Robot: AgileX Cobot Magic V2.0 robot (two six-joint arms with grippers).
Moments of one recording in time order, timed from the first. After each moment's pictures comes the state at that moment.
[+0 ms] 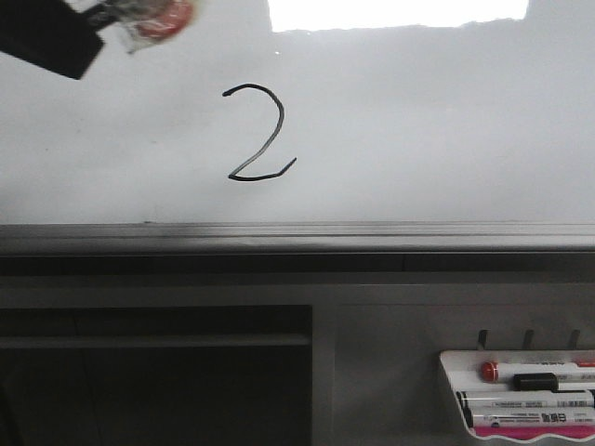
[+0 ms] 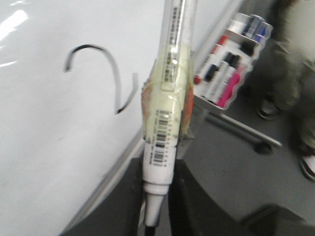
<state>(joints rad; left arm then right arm) -0.41 1.01 -0.79 -0.70 0.65 0.96 0.18 1.03 -1.23 0.67 1.24 -1.08</state>
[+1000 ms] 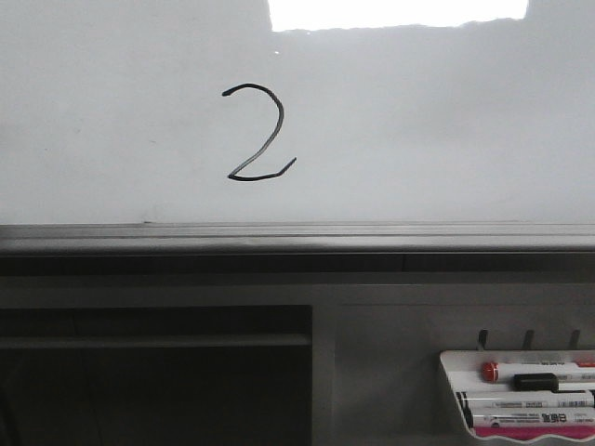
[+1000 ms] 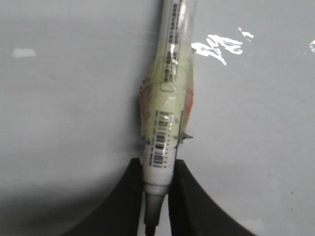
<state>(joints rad) -0.21 1.10 -0.52 -1.00 -0.11 0.89 0.13 0.92 -1.08 0.63 1.21 -1.00</state>
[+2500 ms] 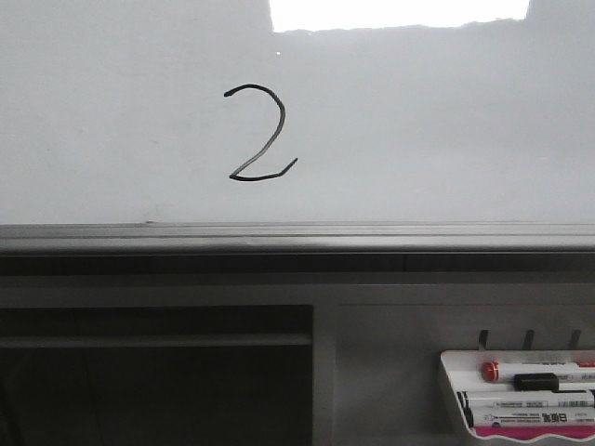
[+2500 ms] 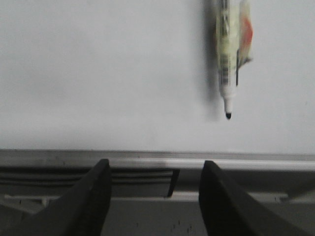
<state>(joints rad) 0.21 0.80 -0.72 -0.29 0.72 0.33 0.13 0.79 -0.93 0.20 1.08 -0.28</state>
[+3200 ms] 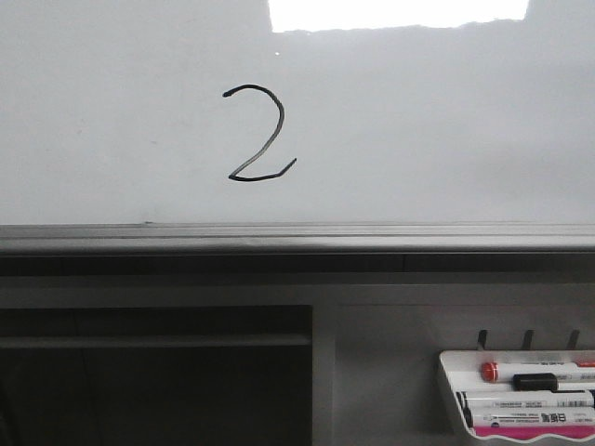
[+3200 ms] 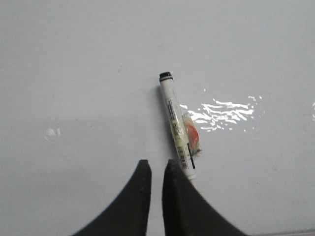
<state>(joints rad) 0.02 0.42 -0.47 -0.27 0.30 0.30 0.13 0.39 -0.38 0.20 0.25 -0.18</state>
